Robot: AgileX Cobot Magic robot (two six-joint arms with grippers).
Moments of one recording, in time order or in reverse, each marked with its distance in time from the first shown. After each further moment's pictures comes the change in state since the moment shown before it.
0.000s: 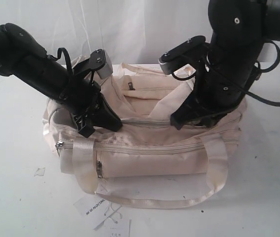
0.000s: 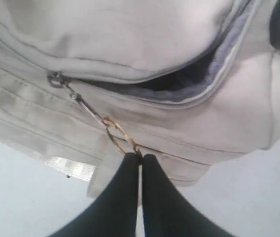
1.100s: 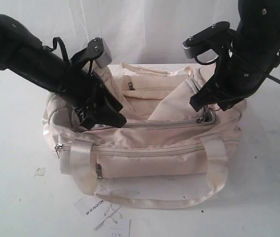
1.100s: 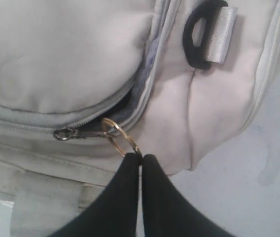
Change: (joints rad) left arm -0.017 -0.044 0.000 -0.054 -0.005 0.012; right arm -0.131 0.000 0.000 -0.016 -0.112 -0.066
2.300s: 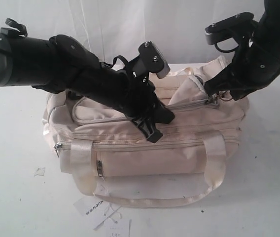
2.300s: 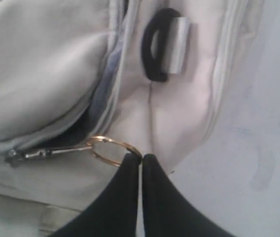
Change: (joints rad) left arm -0.274 0.031 0.000 -0.092 -0.390 -0.071; right arm -0.127 0.000 0.000 0.054 -0.080 -0.006
